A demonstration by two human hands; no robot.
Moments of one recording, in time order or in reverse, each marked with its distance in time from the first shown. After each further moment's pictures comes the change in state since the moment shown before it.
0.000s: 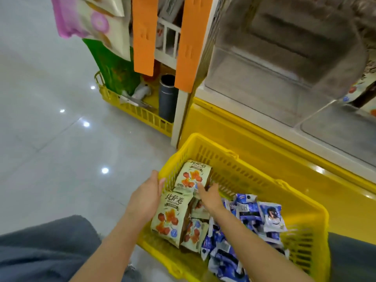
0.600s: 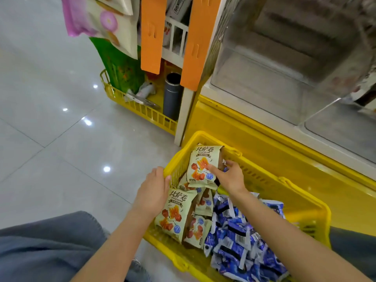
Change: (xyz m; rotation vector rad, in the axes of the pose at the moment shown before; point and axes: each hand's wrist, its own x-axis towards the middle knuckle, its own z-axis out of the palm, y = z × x) left_hand -0.006 0.011 -0.010 0.097 -0.021 -0.018; right_hand -0.004 -0.044 -0.040 -0.035 0.203 -0.123
